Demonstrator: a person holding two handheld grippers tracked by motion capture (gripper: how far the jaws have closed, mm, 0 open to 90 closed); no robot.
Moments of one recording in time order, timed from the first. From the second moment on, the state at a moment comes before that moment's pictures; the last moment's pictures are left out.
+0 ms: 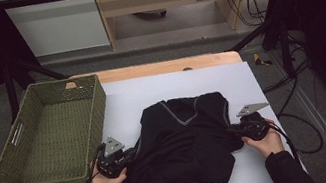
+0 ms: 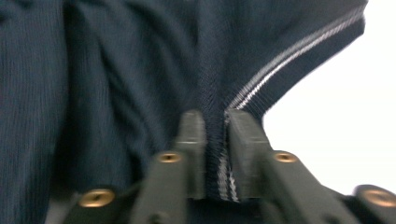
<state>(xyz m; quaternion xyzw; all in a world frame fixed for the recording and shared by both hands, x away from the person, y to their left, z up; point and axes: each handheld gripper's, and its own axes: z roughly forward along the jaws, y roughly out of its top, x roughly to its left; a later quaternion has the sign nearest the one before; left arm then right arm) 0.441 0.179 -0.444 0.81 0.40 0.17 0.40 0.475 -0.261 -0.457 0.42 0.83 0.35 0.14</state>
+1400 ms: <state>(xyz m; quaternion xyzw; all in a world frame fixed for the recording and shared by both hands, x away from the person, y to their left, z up) 0.568 0.143 -0.421 0.76 0.41 0.18 0.47 0.568 -0.260 -0.447 0.49 0.73 0.43 0.20</state>
